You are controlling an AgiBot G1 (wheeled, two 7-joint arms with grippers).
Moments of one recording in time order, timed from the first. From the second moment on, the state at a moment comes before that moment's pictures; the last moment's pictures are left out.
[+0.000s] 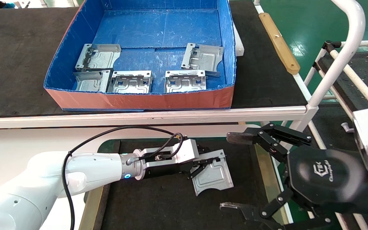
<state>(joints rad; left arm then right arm) -1.41 1.36 0.60 -0.28 1.20 1.08 0.67 1.09 -0.59 -0.34 1.26 -0.68 -1.47 0.15</state>
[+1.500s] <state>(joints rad) -1.36 1.37 1.04 -0.45 0.81 0.96 0.61 1.09 -0.59 -0.34 1.26 -0.68 -1.47 0.15</state>
